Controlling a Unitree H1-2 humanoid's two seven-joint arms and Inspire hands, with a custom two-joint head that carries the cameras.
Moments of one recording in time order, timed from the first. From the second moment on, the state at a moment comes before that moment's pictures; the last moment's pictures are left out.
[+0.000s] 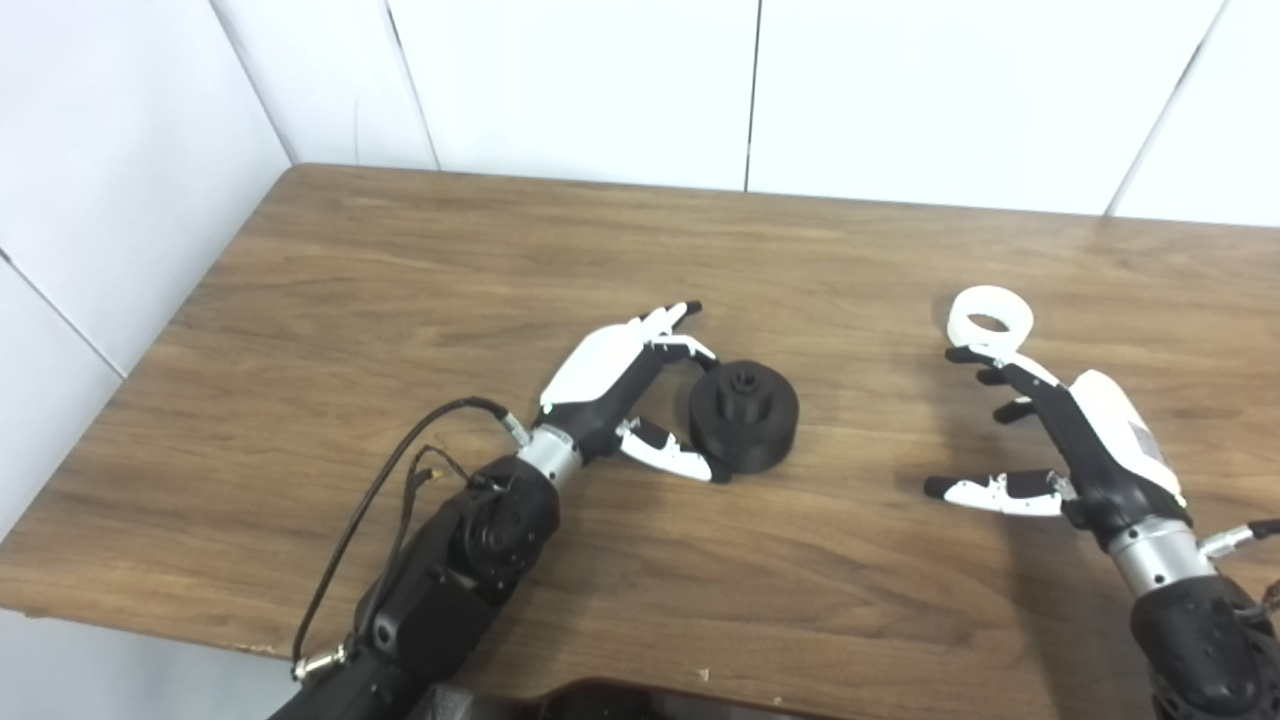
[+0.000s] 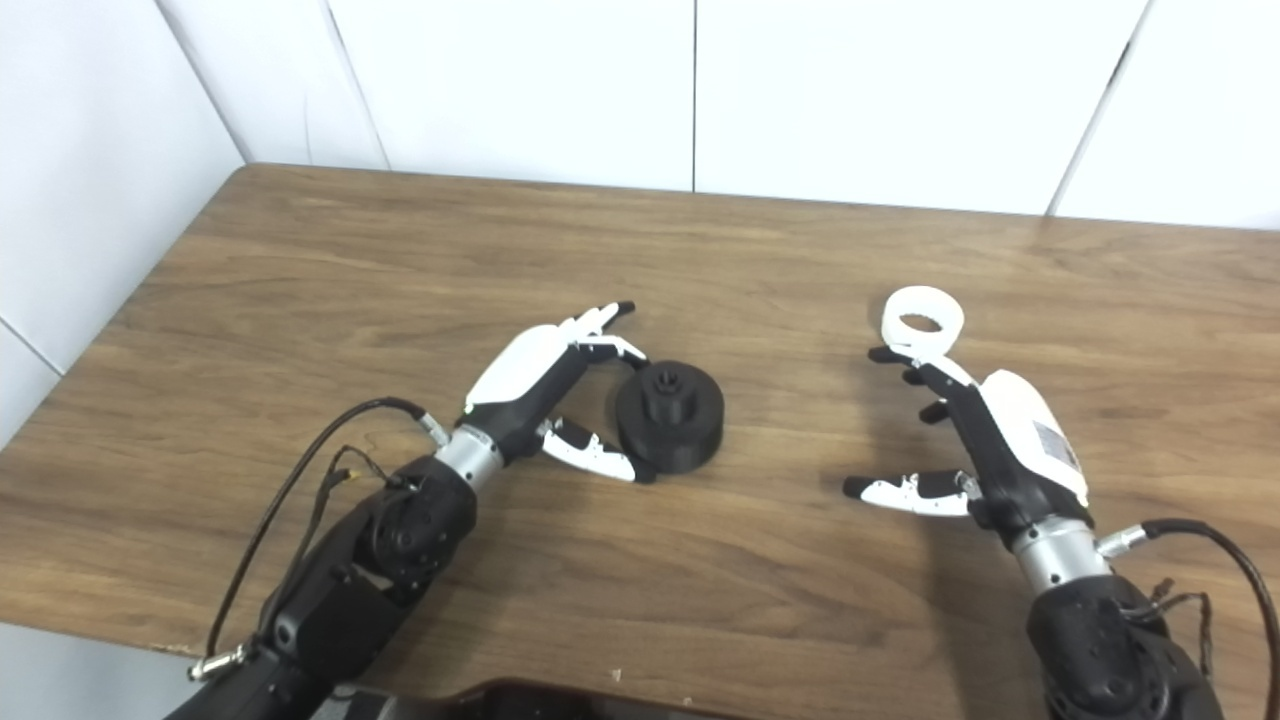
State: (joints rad) left arm -0.19 0.29 -0.36 0.02 0.56 0.00 -0.05; right arm -0.09 -0.32 0.16 -0.28 -0.58 0.16 0.19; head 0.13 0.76
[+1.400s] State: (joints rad) left arm -0.11 0.30 -0.32 -0.06 0.53 -0.12 -0.17; right arm -0.11 -0.20 0.19 -0.31 -0.71 0.23 0.17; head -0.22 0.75
